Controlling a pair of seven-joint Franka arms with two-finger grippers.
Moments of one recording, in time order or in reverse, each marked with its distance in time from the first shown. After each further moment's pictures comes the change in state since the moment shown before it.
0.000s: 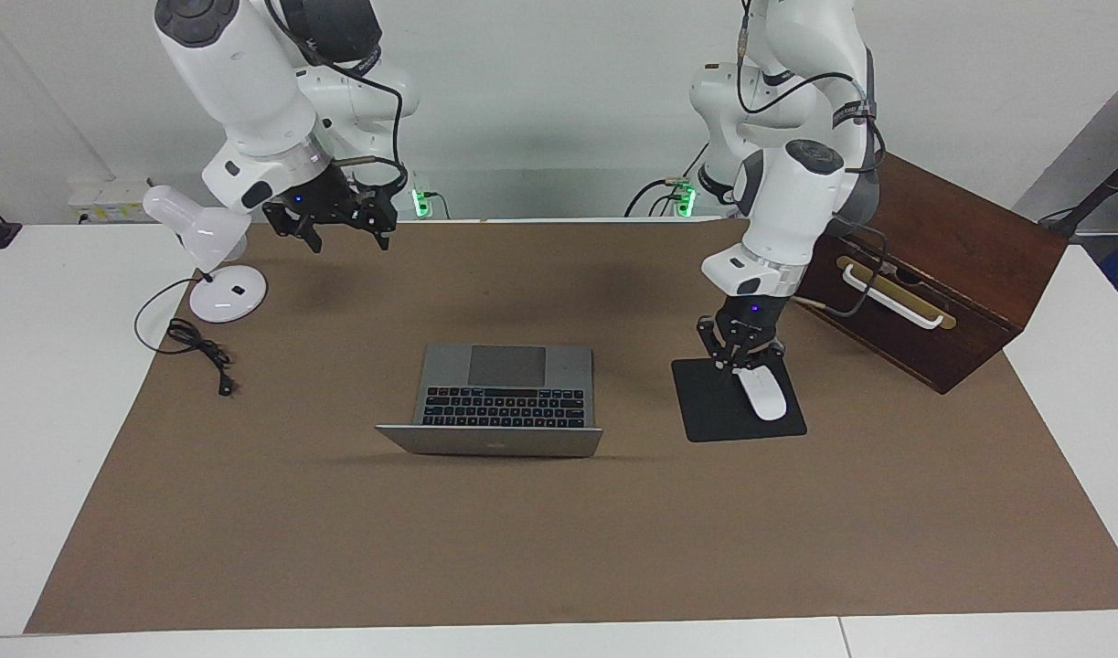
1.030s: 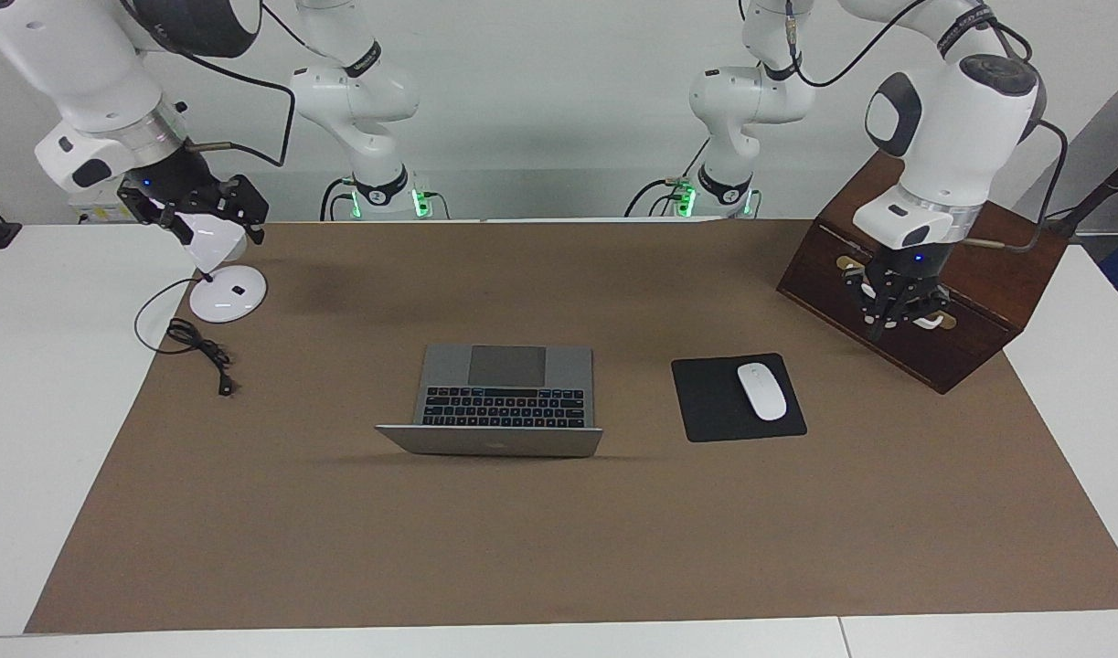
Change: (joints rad) left arm 0.200 -0.120 0.006 0.254 0.123 -0.502 -0.051; right arm -0.090 -0.012 -0.085 -0.017 -0.014 0.036 -0.036
